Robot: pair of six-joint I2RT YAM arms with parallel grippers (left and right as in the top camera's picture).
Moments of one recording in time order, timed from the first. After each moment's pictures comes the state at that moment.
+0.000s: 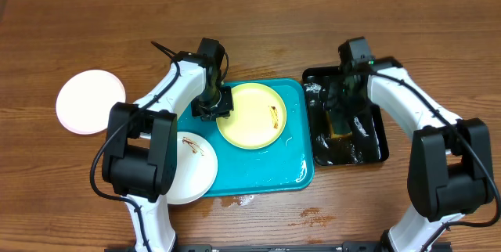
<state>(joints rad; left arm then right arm) -0.25 2.06 1.41 -0.93 0.15 -0.40 0.20 1.88 1.27 -0.82 -0.07 0.41</state>
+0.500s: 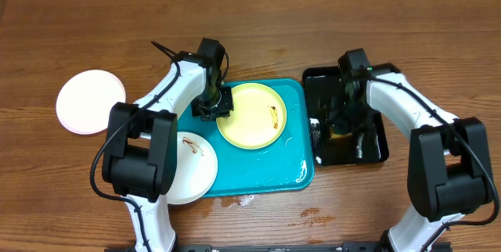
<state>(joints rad) -0.25 2.06 1.41 -0.93 0.15 -0.40 0.20 1.88 1.19 -0.87 -0.07 0.41</state>
